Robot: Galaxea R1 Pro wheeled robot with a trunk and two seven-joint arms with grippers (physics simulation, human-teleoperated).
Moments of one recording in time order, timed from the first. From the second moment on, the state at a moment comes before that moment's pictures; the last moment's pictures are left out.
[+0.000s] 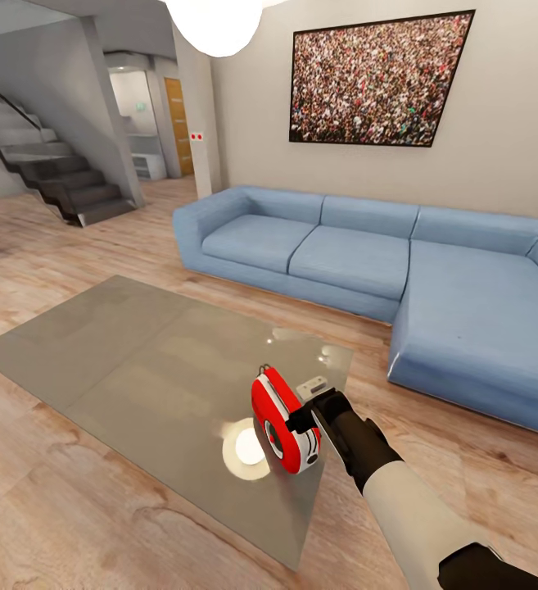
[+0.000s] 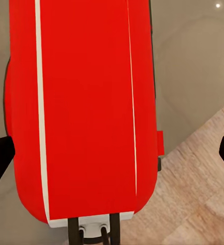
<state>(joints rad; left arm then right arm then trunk) -0.04 0.09 0.26 -0.58 0.09 -0.16 0.12 -0.80 0.14 0.29 -0.76 0.21 0.80 0.16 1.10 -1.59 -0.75</state>
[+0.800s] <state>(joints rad) -0.04 0.09 0.26 -0.58 0.09 -0.16 0.12 -0.80 0.14 0.28 -0.76 0.21 0.77 0.16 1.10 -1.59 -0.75</state>
